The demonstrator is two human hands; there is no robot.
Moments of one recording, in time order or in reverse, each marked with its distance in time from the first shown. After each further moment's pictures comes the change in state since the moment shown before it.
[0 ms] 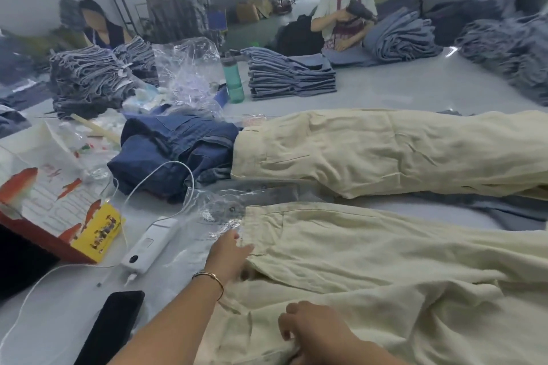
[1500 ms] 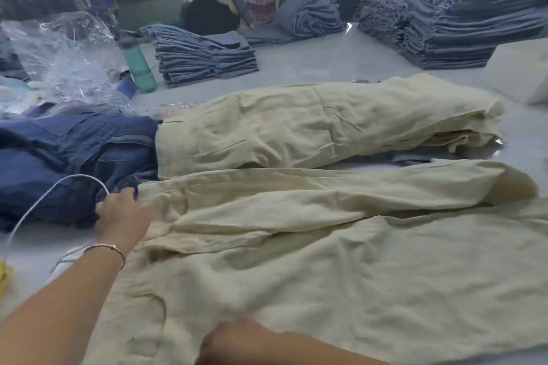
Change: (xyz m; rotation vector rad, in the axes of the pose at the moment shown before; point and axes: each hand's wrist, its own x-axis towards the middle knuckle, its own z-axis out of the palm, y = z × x) left_hand 0.101 0.008 -0.073 0.406 0.363 0.282; right_hand 0.041 -0.044 -0.004 0.357 0.087 0.398
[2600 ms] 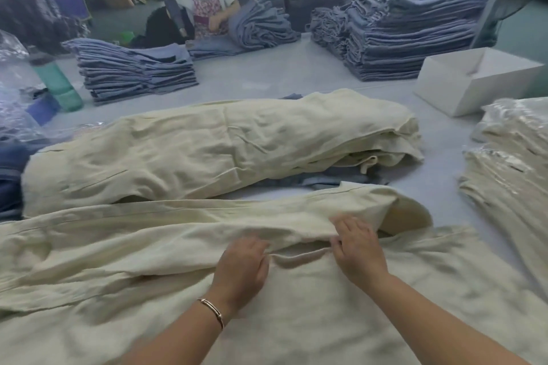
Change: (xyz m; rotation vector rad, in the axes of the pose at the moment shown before) left_hand -0.186 0.365 0.114 -0.200 -0.213 0.812; right_hand -0.096 0.380 -0.188 -0.307 0.630 0.338
